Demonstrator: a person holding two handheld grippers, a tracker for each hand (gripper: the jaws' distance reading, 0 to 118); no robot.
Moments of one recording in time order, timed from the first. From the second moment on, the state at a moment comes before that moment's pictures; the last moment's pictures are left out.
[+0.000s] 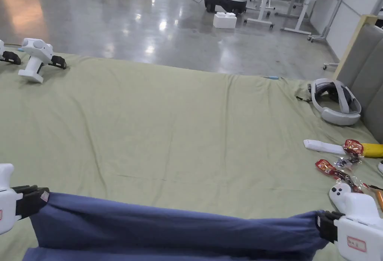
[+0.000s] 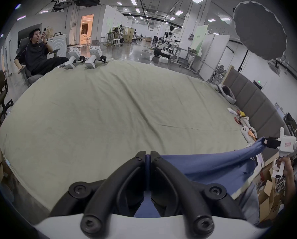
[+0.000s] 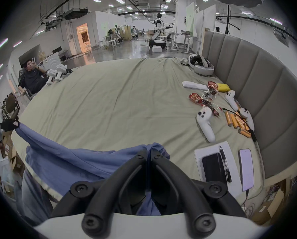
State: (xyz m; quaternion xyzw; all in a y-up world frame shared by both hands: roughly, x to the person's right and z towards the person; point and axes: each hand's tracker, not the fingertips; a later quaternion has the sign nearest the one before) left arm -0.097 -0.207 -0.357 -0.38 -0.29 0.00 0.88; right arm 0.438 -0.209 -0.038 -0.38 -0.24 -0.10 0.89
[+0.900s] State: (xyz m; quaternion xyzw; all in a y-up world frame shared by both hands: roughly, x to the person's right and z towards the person) left arm -0.116 -0.272 -0.308 -0.45 -0.24 -0.05 0.86; right arm 0.383 -0.262 0.014 -0.43 -0.29 -0.03 0.85
